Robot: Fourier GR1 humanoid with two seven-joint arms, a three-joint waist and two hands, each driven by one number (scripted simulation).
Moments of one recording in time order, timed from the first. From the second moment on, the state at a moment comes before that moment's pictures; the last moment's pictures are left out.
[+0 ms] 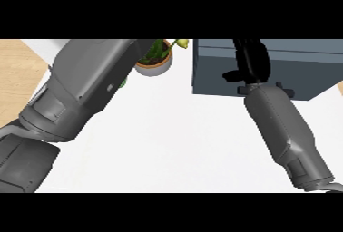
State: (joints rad) left arm -1.51 0.15 -0.29 -0.47 0.53 0.56 0.11; right arm -0.86 -0.17 0.00 -0.68 1.06 -0.58 -0.07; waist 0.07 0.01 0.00
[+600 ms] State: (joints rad) left arm -1.38 0.24 -0.31 -0.64 0.51 0.53 0.18; right arm -1.08 -0.21 -0.06 -0.40 1.09 -0.63 -0.08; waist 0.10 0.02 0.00
